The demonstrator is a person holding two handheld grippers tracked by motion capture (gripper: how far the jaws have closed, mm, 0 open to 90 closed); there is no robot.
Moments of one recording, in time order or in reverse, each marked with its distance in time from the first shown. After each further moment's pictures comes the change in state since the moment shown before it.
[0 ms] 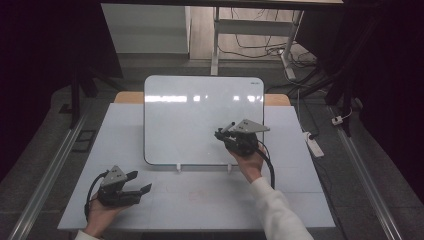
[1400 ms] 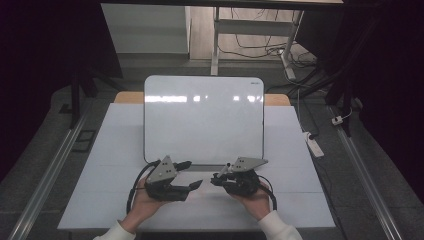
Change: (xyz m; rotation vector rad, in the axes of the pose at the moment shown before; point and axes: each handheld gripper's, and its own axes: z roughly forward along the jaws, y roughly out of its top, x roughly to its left) left arm -0.103 0.100 0.037 -0.159 -0.255 0.271; right arm 0.064 -0.053 -0.038 0.211 0.262 0.030
